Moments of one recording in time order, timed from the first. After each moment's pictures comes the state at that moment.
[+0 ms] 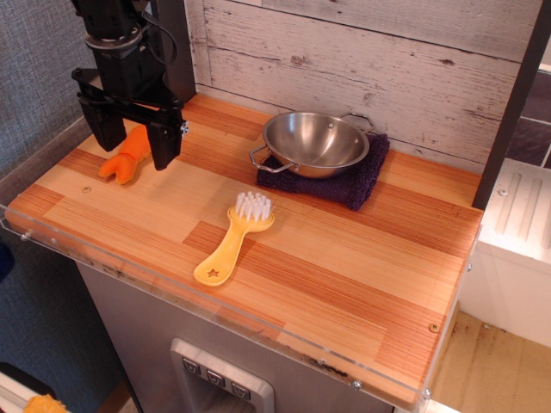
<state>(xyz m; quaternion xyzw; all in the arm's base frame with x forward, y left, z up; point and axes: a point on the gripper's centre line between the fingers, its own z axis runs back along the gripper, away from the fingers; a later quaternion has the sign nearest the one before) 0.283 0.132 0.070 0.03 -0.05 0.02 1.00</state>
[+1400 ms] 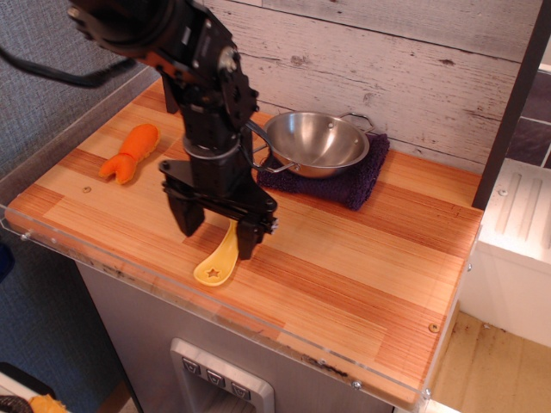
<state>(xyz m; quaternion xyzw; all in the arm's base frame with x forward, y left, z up) 0.273 0.038 0.016 0.03 -0.06 0.01 1.00</state>
